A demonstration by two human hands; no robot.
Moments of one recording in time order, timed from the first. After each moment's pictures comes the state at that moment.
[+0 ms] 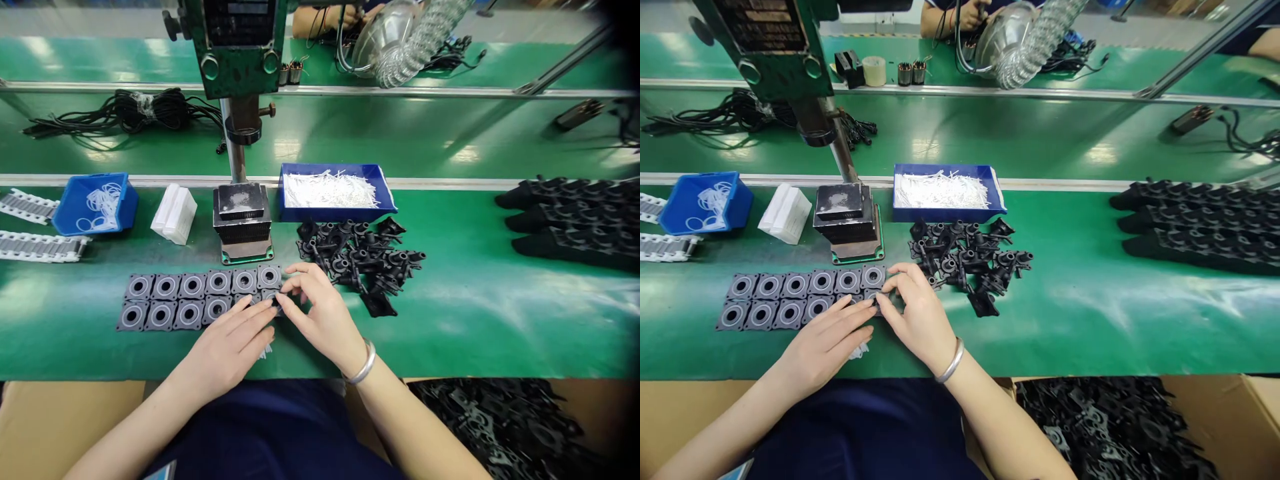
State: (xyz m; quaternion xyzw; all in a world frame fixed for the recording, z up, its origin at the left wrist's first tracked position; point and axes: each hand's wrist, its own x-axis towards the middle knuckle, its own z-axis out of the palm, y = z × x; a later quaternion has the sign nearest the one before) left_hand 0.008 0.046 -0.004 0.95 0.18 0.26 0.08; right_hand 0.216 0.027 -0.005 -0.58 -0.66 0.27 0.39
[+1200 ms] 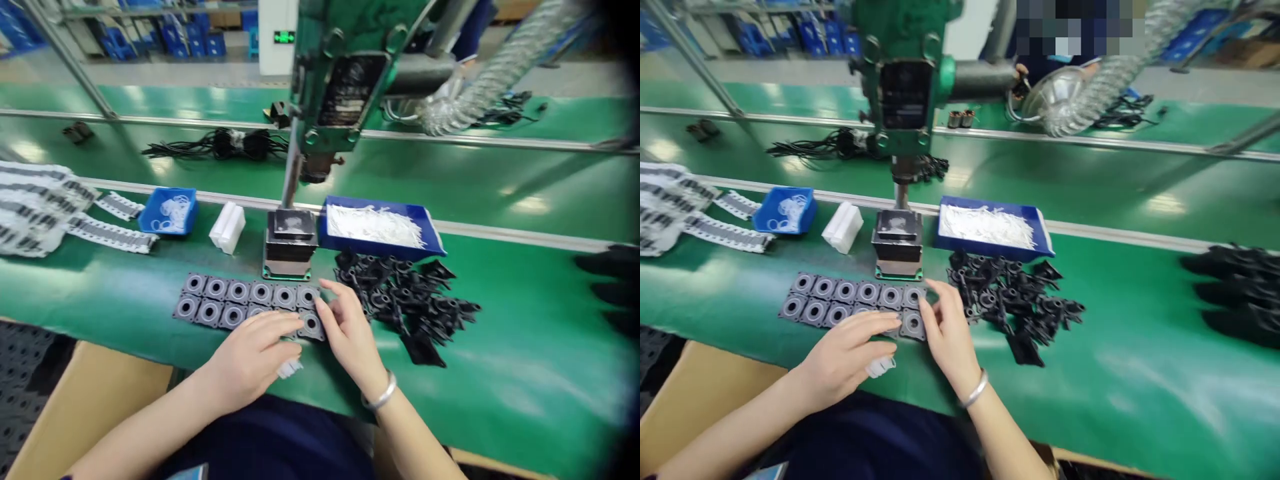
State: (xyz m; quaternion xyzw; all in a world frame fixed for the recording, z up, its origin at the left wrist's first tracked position) left_hand -0.012 0.041 0.021 0.91 0.25 0.29 0.13; right_hand 0.202 0.038 -0.028 -0.61 -0.62 0.27 0.43
